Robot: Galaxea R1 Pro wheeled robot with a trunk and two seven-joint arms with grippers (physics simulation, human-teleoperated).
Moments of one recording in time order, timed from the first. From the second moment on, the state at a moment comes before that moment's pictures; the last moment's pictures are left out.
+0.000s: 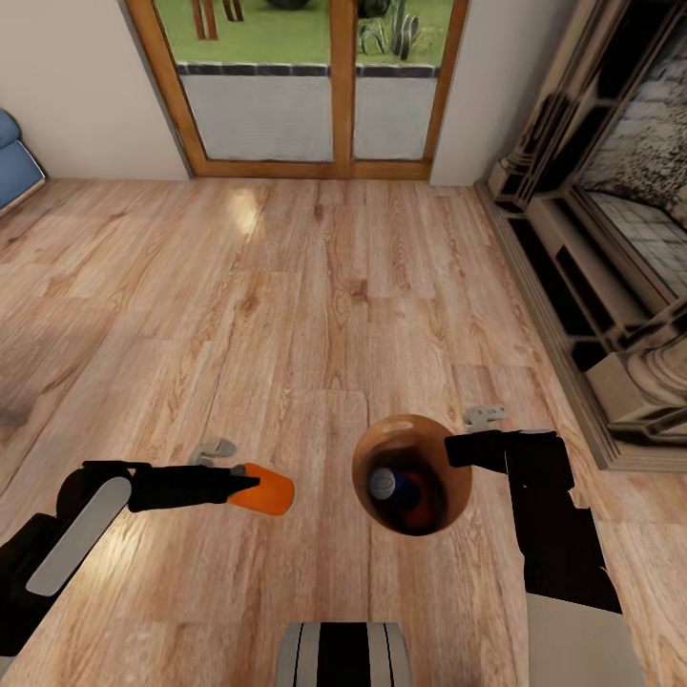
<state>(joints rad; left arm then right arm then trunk) -0.52 0.45 -0.26 -1.54 0.85 1.04 -0.26 -0.61 0.12 -0.20 -1.57 0.73 1.04 0.78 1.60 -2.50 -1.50</state>
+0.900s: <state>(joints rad) -0.52 0.39 -0.21 -1.54 0.85 1.05 -0.59 -0.61 0.12 -0.20 -1.57 0.73 1.04 0.78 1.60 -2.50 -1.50</state>
